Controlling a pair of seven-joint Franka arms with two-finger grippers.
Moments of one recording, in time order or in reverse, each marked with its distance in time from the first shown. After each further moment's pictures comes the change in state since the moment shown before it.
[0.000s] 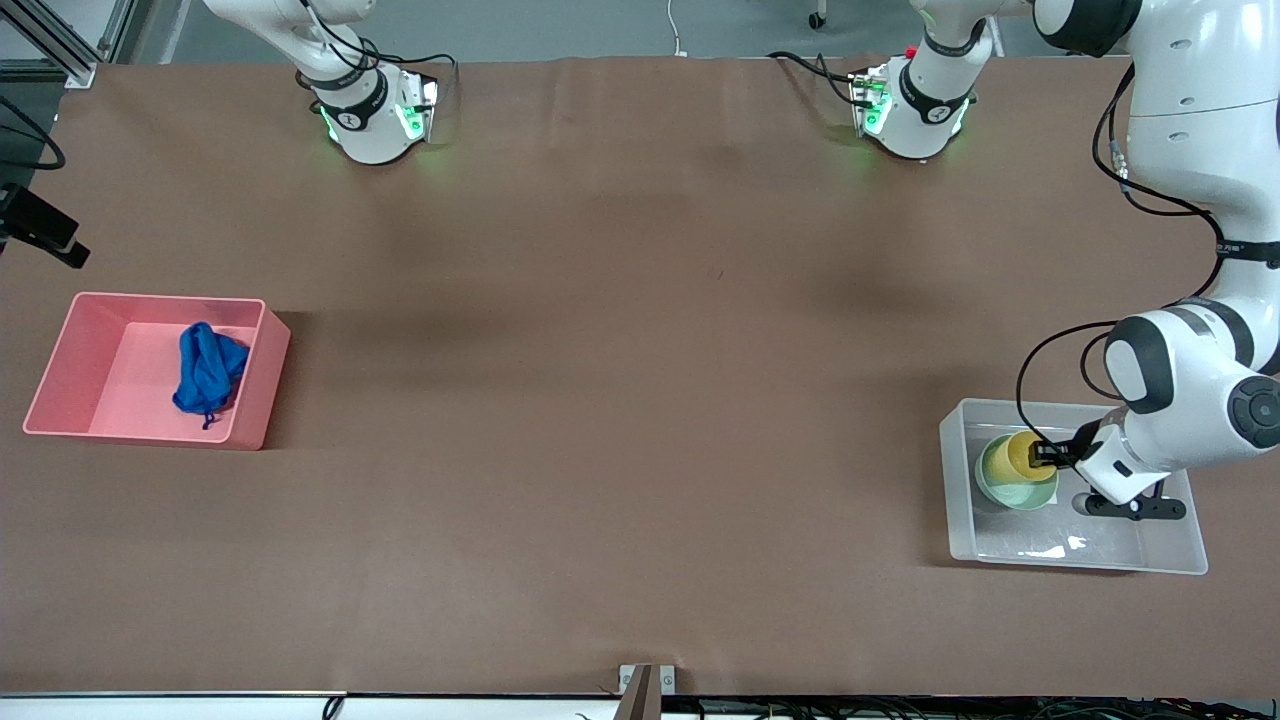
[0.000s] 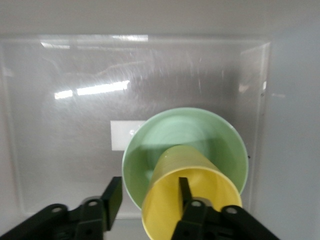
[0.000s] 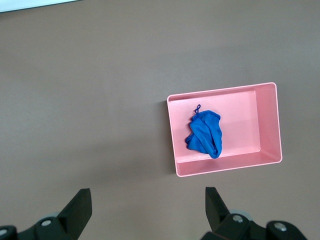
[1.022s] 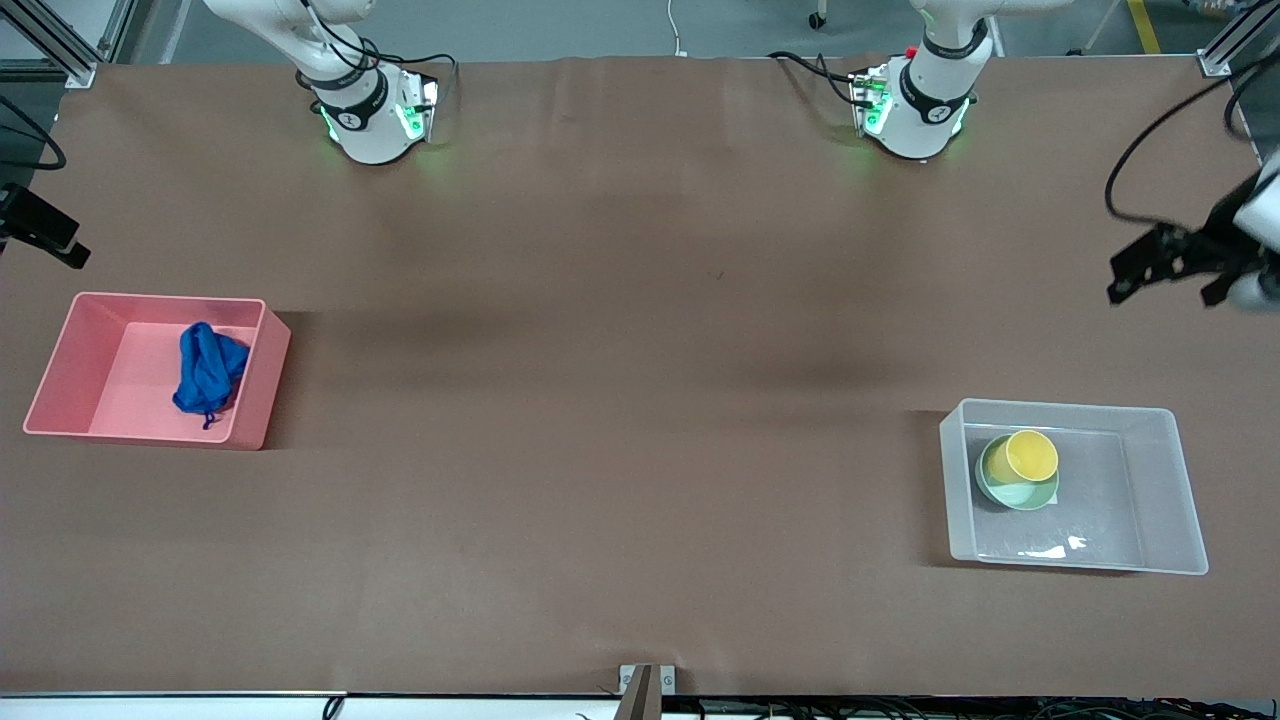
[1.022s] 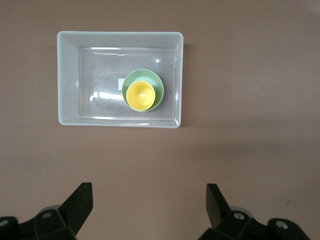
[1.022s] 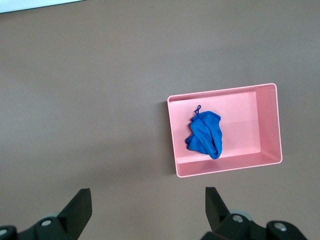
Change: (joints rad) left arm -0.003 -0.689 -0.152 -0.034 0.134 -0.564 -0.224; right arm 0.003 0.001 -0.002 0.002 0.000 0.002 0.000
